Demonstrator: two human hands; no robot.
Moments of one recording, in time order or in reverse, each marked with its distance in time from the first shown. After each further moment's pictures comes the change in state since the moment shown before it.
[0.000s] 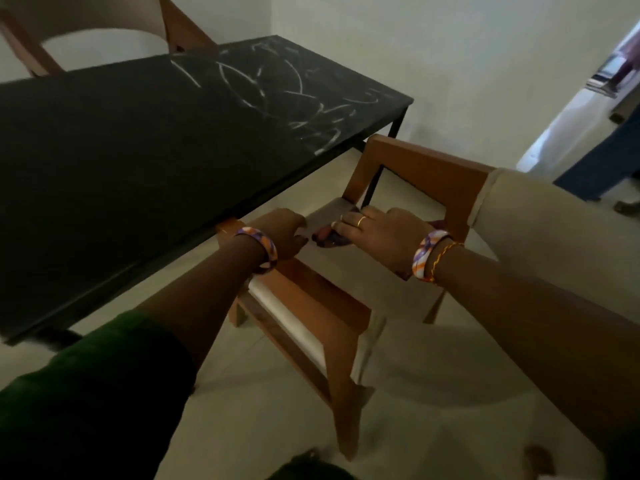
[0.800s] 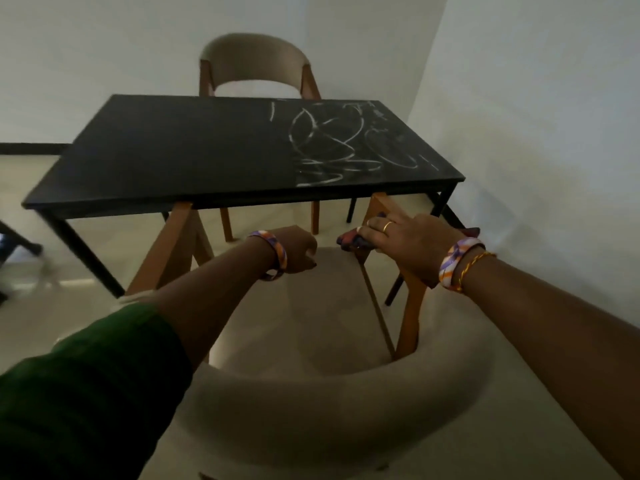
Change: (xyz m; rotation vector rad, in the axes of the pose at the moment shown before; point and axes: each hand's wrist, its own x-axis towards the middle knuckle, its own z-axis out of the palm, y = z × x) left_hand 0.119 0.269 0.005 -0.010 -0.006 -0.541; right_hand -0.077 0.295 0.120 -0.247 0.422 -0.460
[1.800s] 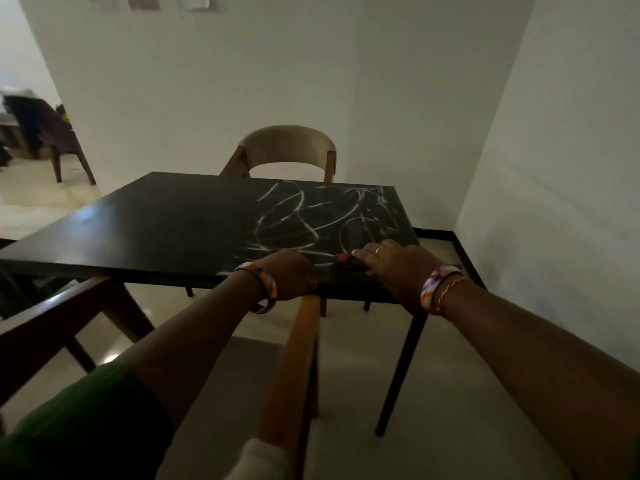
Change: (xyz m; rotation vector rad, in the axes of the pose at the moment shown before) left_hand 0.239 0.171 -0.102 -0.226 0.254 -0.305; right_hand 0.041 0.293 0.234 0.273 0.290 -0.093
